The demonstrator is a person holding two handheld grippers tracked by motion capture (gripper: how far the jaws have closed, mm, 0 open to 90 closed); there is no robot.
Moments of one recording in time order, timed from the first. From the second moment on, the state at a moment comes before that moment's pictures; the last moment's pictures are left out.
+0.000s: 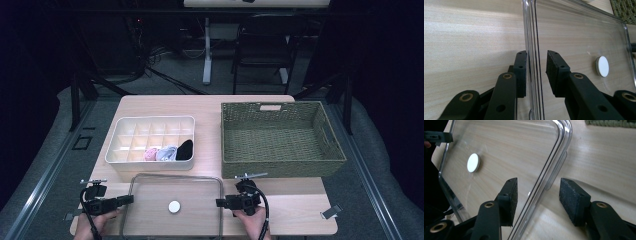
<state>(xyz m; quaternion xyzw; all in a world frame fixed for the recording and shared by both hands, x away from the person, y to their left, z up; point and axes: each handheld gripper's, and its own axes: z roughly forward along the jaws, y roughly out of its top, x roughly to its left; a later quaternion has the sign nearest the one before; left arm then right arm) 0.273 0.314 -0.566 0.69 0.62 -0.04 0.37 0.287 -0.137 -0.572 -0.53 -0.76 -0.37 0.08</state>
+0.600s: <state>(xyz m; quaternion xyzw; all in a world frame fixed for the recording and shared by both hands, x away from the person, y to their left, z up) 0.274 0.312 -0.563 0.70 0.62 -0.03 0.35 0.293 -0.136 -0.577 -0.54 -0.74 -0.40 0.08</state>
